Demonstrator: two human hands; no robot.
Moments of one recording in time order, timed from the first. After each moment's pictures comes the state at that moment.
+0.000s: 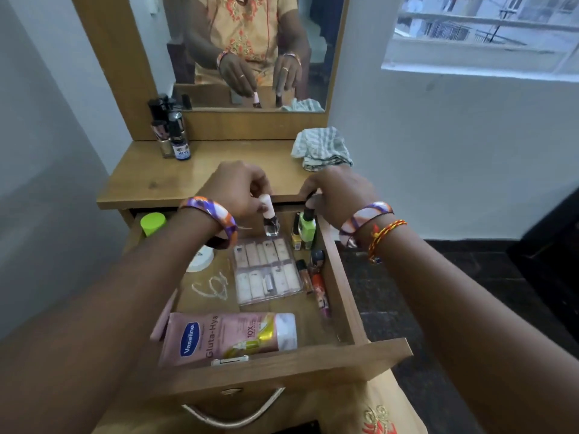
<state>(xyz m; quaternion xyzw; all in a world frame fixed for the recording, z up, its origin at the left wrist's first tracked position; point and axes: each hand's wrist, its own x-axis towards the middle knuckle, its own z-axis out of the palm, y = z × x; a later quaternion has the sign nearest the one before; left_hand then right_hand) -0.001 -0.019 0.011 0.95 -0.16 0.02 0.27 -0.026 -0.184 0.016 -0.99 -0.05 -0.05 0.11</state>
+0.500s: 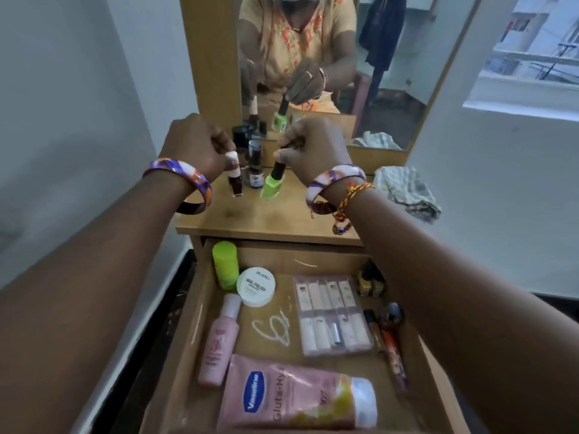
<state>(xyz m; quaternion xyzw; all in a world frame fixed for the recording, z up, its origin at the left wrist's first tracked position) 0.060 0.109 0.058 0.93 0.01 0.16 0.32 0.070 -0.048 0.061 -0.92 -0.14 -0.15 0.34</state>
